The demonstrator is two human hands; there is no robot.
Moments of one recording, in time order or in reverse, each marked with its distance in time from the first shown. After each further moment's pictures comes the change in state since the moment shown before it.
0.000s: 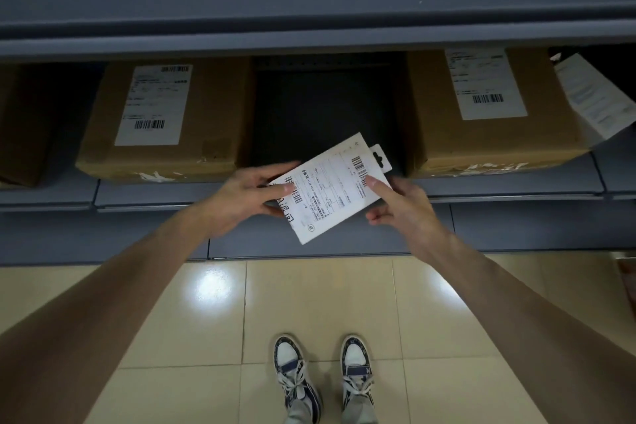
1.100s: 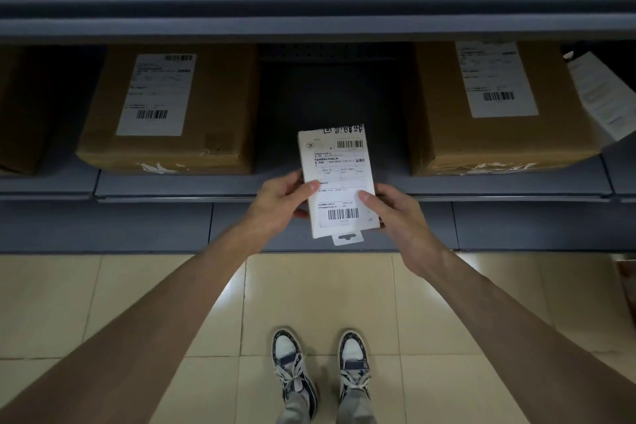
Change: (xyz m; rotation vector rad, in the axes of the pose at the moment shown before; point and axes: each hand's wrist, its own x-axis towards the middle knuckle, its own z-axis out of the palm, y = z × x) left_hand 0.008 -0.025 0.046 -0.010 0.212 0.056; right_hand -0.008 0.021 0.012 -0.041 -0.065 -0.059
